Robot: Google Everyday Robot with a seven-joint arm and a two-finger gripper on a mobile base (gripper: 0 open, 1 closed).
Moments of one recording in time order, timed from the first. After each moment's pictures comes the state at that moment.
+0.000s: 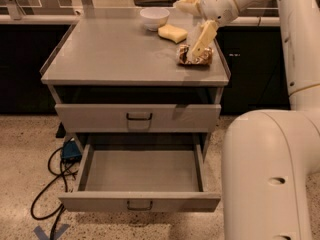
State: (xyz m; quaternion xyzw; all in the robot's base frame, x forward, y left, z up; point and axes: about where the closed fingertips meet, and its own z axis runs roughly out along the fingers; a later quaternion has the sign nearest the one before) arm 0.692 -0.071 0.963 -0.71 0.54 0.22 0.39
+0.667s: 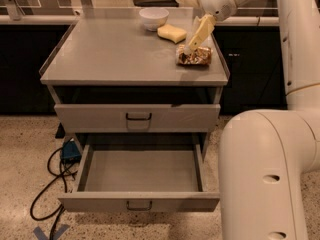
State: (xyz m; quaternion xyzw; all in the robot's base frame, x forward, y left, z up) arm 0.709 -0.067 0.976 -0.70 0.54 0.20 0.42
